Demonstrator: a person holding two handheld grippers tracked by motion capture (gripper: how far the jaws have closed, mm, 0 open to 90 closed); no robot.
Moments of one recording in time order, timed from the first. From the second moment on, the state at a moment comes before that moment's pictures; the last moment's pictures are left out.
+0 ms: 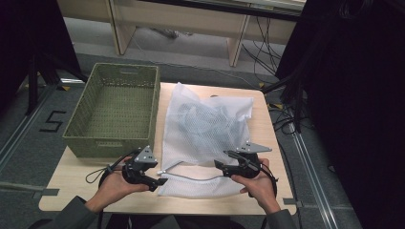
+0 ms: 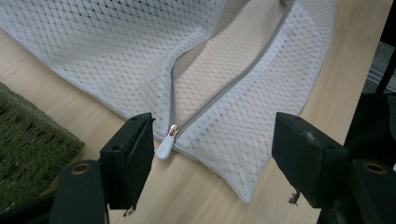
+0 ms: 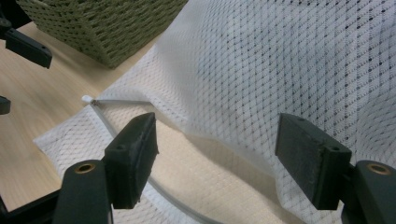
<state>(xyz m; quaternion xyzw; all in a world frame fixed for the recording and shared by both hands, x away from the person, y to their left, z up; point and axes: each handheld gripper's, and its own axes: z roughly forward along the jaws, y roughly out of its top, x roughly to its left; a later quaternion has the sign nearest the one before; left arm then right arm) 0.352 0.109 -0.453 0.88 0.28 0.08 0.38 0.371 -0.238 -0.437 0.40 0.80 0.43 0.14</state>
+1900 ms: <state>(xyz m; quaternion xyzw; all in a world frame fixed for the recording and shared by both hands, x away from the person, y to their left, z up) 0.312 0.109 -0.455 0.89 0.25 0.08 0.38 0.298 -0.258 -0.447 0.38 0.82 0.40 0.15</state>
